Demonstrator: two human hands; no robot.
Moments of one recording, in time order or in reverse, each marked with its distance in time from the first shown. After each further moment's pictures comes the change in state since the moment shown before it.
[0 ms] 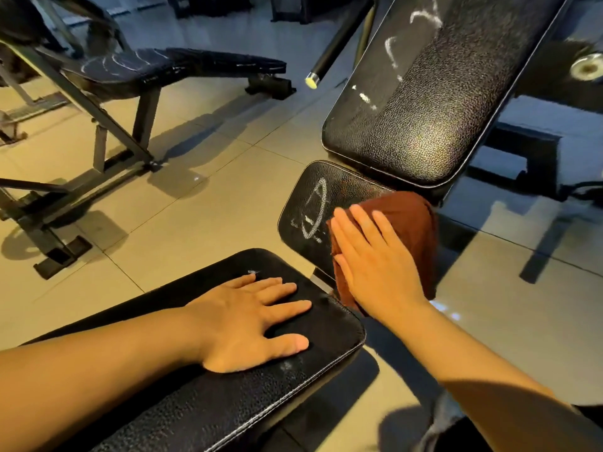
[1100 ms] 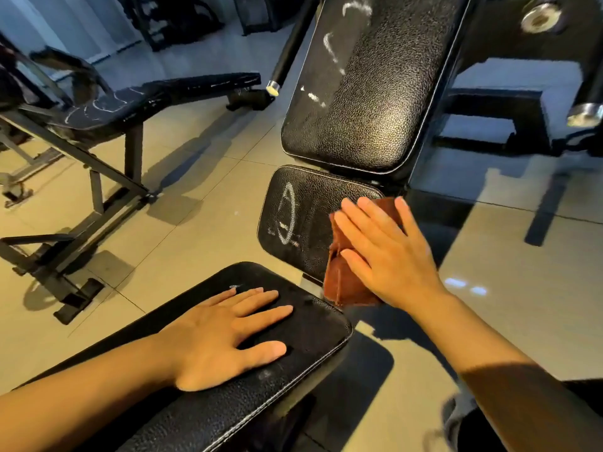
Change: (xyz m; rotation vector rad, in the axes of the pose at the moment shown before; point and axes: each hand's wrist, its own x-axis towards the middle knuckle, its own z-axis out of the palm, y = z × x) left_hand -0.001 0.001 -0.002 -0.038 0.064 0.037; right_hand -0.026 0.044 0.025 0.204 0.359 0.102
